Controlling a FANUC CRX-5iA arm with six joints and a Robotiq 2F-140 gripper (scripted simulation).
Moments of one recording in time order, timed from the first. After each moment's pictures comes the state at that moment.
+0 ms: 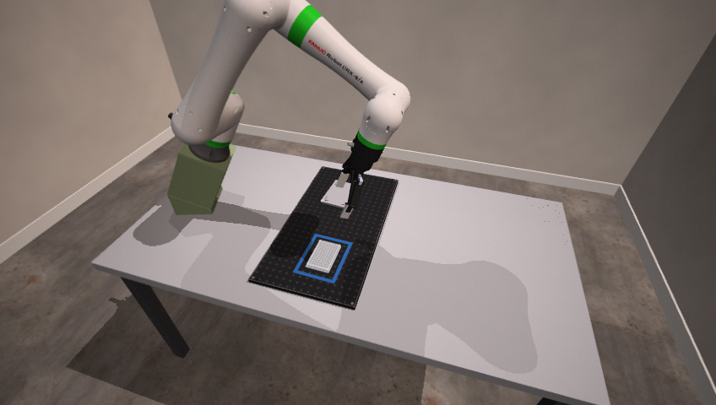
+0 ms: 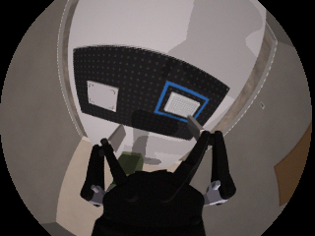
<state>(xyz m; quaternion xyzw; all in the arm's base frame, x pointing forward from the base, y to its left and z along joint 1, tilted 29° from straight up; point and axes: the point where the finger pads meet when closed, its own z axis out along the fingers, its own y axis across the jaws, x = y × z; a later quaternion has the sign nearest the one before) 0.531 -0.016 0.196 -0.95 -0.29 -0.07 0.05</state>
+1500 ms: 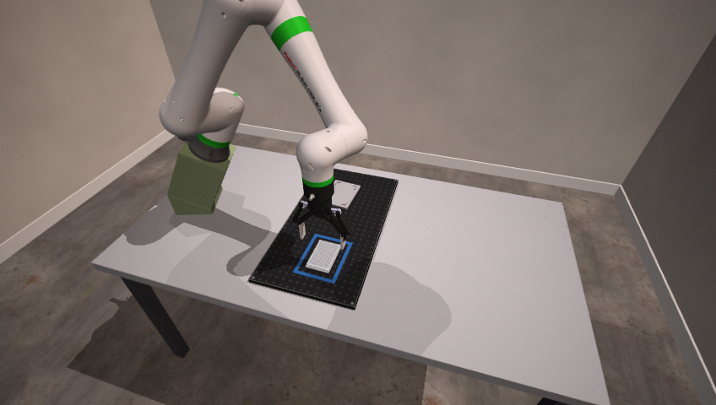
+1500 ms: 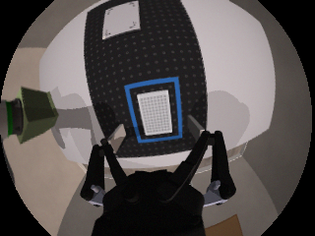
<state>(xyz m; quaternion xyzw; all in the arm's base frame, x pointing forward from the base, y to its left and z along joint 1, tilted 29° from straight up) 0.559 -0.105 0.075 -0.65 -0.72 -0.23 -0.09</state>
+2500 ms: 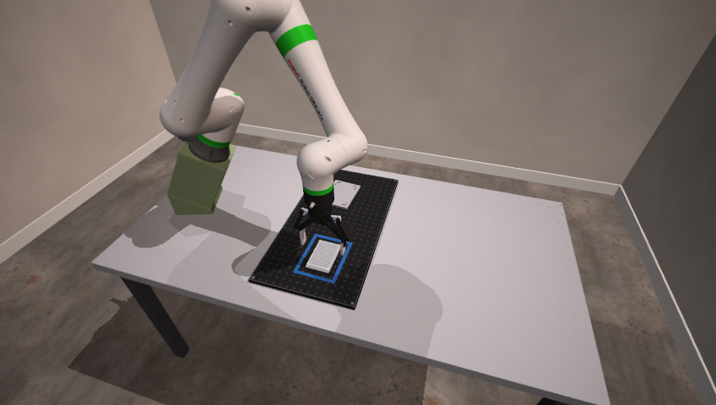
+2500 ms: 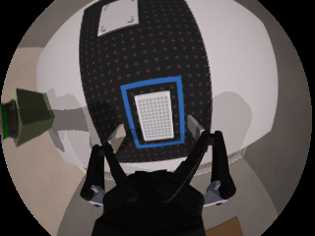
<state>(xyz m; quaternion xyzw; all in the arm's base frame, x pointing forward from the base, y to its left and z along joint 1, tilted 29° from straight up) 0.572 -0.099 0.049 -0.65 -0.72 -0.23 -0.09</state>
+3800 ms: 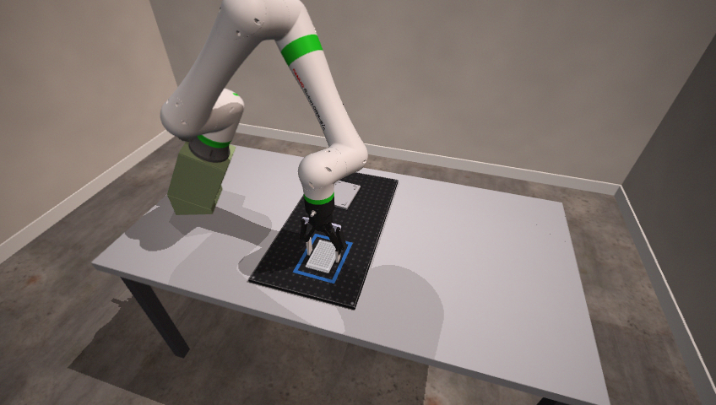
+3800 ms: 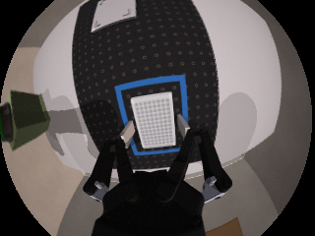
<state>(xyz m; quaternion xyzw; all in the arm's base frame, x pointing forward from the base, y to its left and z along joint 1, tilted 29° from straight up) 0.587 -0.092 0.020 -0.65 -0.72 -0.23 -0.09</state>
